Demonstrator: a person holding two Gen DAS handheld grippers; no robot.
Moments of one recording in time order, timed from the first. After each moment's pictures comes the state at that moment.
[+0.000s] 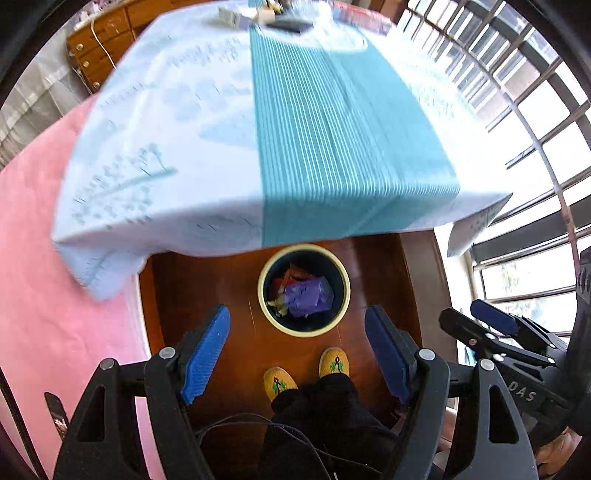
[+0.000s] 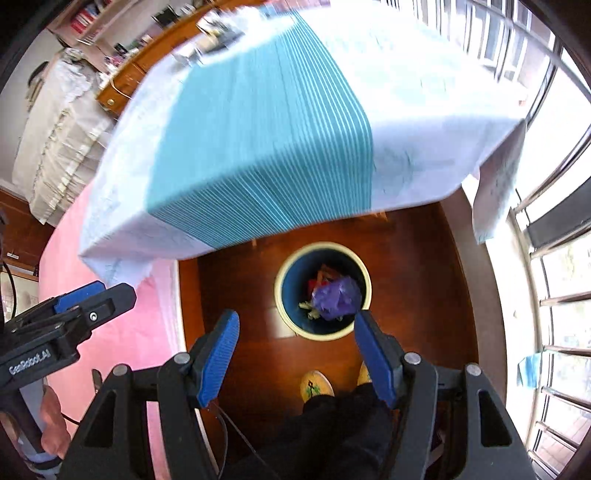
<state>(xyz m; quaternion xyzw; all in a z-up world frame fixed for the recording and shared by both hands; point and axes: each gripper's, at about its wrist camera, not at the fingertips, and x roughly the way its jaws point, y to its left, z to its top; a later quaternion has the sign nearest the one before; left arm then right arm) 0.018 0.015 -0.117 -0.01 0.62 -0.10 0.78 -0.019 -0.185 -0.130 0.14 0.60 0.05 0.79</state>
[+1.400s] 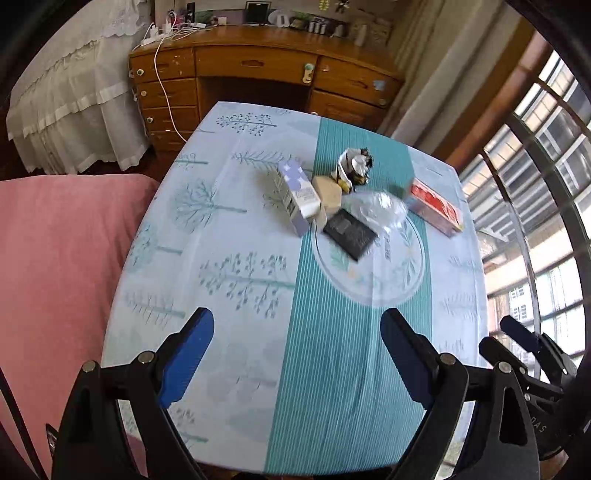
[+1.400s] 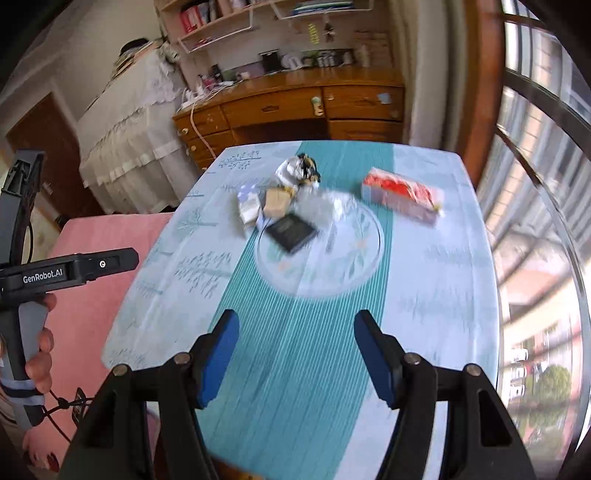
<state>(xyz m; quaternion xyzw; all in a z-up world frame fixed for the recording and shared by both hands) 0.298 0.040 0.004 -0.12 0.53 0.03 0.84 0.277 -0.184 0.010 -0.01 0.47 0.20 0.86</state>
